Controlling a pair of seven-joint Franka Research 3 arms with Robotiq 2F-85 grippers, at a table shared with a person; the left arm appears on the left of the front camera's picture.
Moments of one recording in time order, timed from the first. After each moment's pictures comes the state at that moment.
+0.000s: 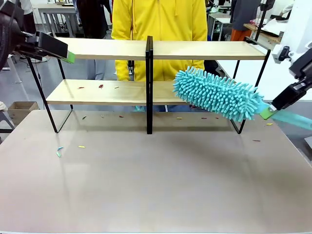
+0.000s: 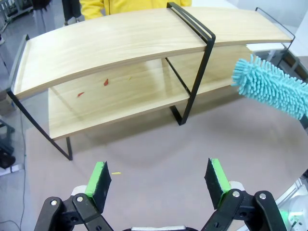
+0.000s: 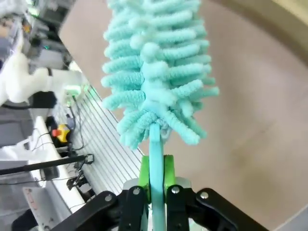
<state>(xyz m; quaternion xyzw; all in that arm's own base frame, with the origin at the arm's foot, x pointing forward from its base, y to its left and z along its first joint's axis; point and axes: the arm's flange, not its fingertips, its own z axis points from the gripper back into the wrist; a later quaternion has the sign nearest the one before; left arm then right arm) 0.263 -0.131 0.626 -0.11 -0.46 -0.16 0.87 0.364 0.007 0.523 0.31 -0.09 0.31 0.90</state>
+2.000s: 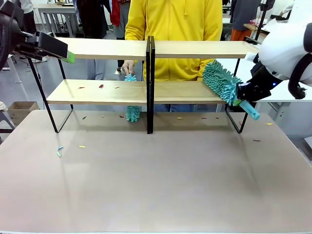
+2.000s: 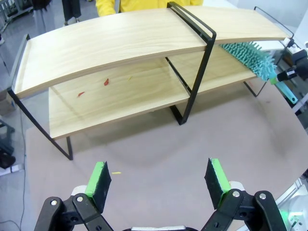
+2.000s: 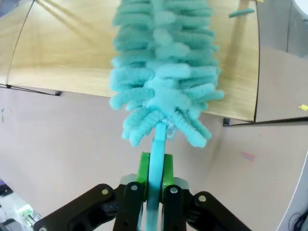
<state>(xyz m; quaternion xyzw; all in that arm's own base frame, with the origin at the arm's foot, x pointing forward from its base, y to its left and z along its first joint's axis) 0.263 -0.131 0.626 -0.11 -0.46 -0.16 0.87 0.490 0.046 0.462 0.13 -0.20 0.00 0.97</state>
